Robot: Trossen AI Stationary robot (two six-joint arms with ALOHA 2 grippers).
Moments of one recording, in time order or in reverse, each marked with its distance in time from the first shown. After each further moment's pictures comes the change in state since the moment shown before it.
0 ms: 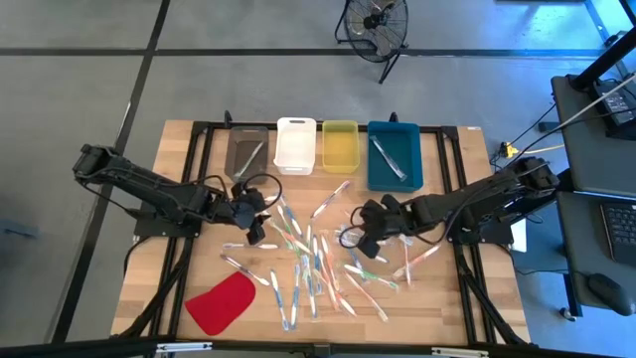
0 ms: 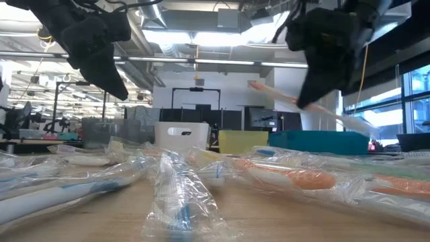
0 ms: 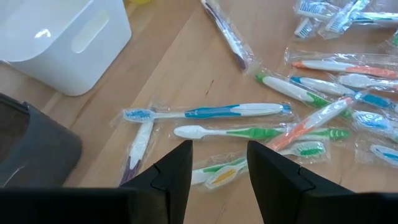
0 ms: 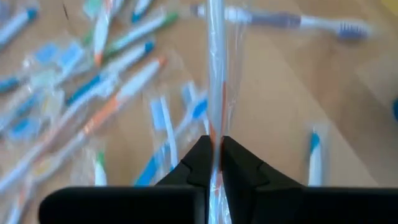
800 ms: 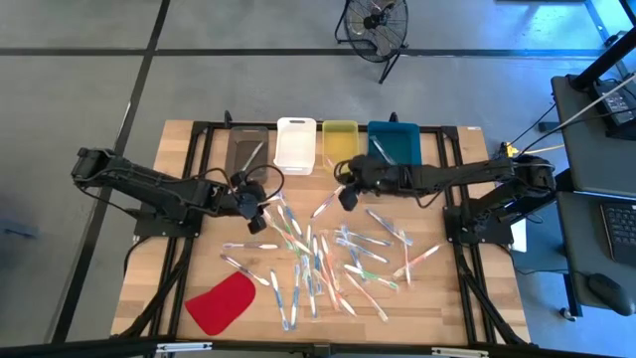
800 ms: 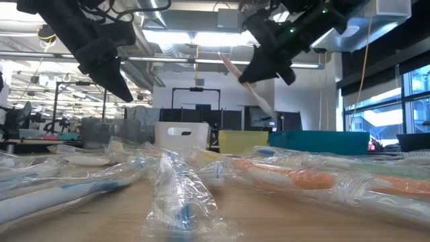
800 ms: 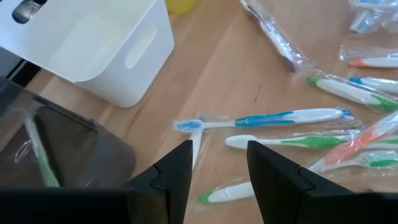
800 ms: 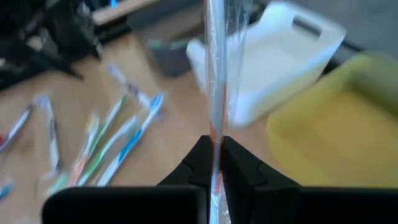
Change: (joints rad) left arm 0.096 0.000 0.000 -0.030 -0.055 0.132; right arm -0.350 0.001 0.000 0.474 0.008 -0.353
